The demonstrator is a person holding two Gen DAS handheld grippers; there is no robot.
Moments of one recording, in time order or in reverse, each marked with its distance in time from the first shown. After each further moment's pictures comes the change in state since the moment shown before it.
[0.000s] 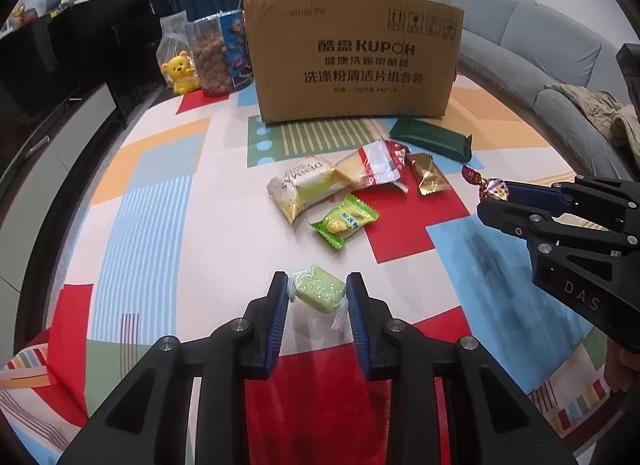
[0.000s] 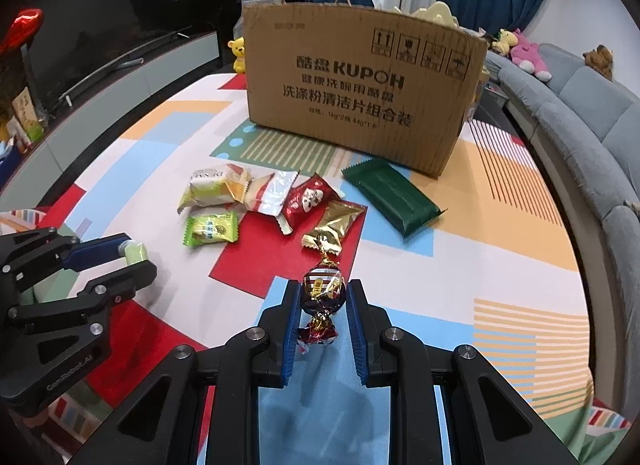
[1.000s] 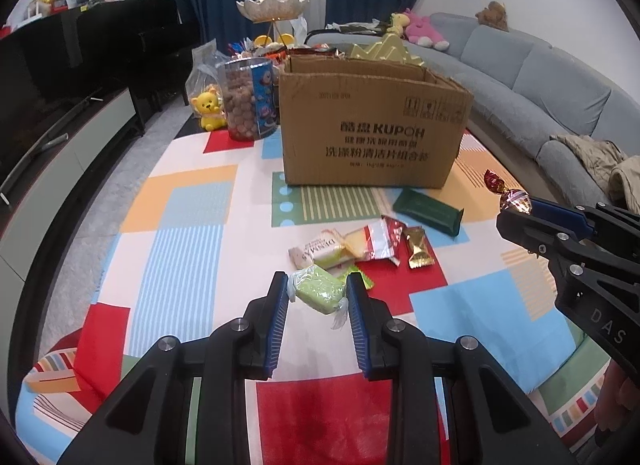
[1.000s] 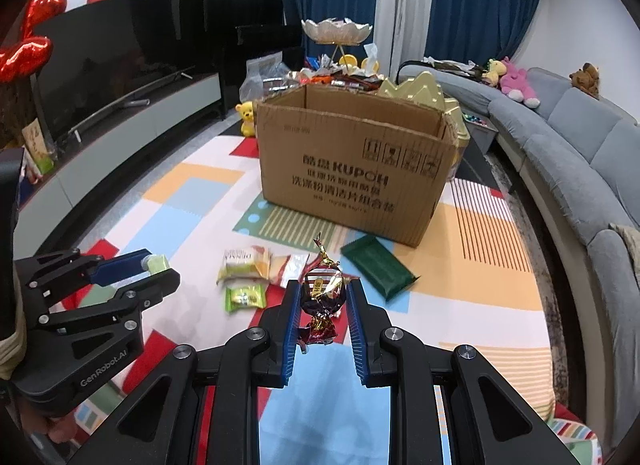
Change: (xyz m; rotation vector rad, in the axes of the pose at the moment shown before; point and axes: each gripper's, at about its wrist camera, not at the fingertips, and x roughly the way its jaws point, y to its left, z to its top) left arm -0.055 0.013 0.040 -0.101 -0.090 0.012; right arm -0.072 0.001 0.045 0.027 -0.133 -0.004
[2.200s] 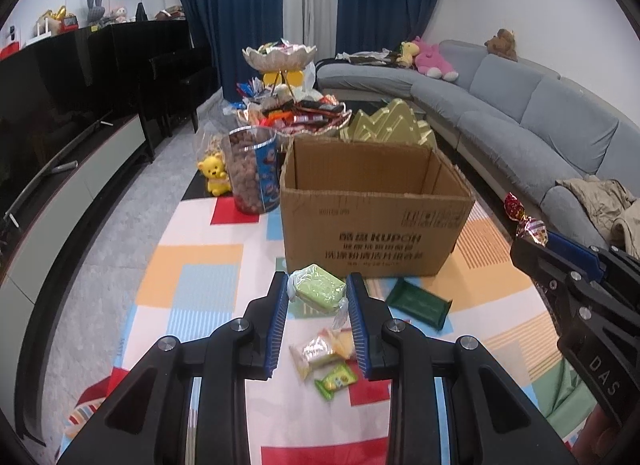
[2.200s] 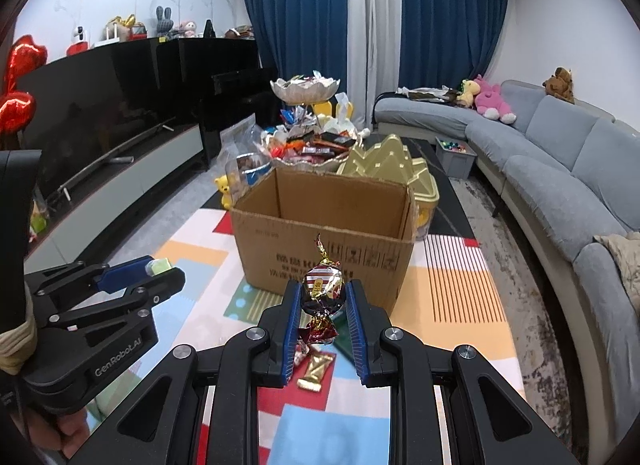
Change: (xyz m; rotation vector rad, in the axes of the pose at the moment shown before) left arm -0.024 -0.009 0.101 -0.030 -0.089 0.030; right arm -0.033 -0.029 0.073 0.089 -0.135 -0.039
